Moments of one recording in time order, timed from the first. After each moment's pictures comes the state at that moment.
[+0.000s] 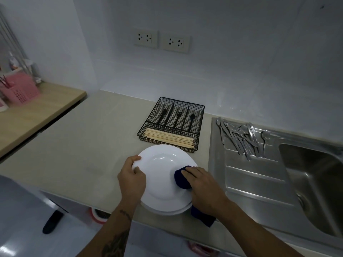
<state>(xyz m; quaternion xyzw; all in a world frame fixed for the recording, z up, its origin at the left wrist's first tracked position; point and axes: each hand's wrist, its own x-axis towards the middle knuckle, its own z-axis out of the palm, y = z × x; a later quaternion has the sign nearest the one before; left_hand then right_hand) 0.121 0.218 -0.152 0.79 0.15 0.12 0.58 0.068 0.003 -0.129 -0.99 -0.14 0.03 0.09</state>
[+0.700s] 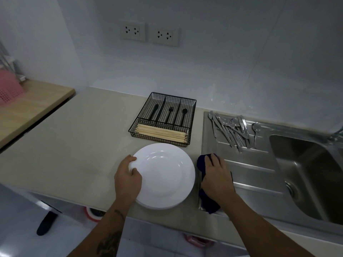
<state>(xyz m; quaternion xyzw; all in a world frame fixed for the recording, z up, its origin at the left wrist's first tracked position) 0.118 0.218 -0.179 0.82 0.11 0.09 0.55 0.067 -0.040 -0.141 -0.99 0.10 0.03 0.05</state>
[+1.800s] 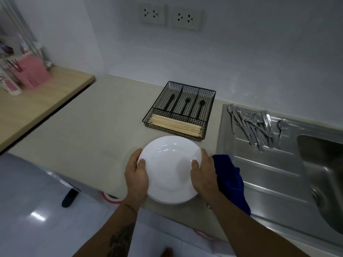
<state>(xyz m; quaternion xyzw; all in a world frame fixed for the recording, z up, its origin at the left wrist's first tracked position) 0.109 0.210 -0.183 0.71 0.19 0.10 0.67 0.092 0.026 -0.153 -0.87 0.21 0.02 0.44</state>
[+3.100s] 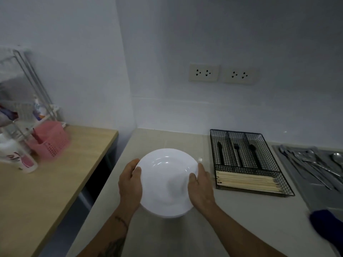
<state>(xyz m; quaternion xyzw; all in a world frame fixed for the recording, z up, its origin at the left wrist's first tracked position) 0.368 0.503 -0.125 0.73 0.05 0.07 0.68 0.305 0.320 -0.105 -0.84 0.24 -0.08 0.48</state>
